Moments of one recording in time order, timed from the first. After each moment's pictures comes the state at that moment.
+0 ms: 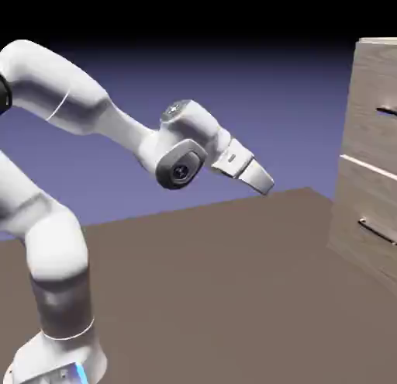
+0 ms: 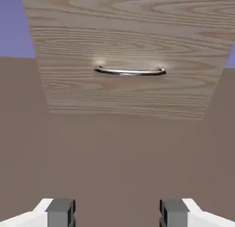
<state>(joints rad) 0.00 -0.55 0.02 -2.78 -0.05 3.04 0.69</state>
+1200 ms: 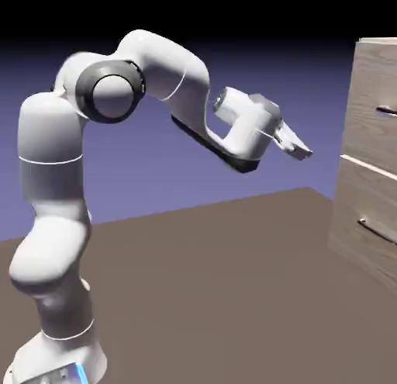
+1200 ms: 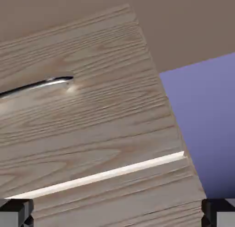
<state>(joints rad) -0.43 0.15 0.56 -1.91 -1.62 2.98 -0.70</state>
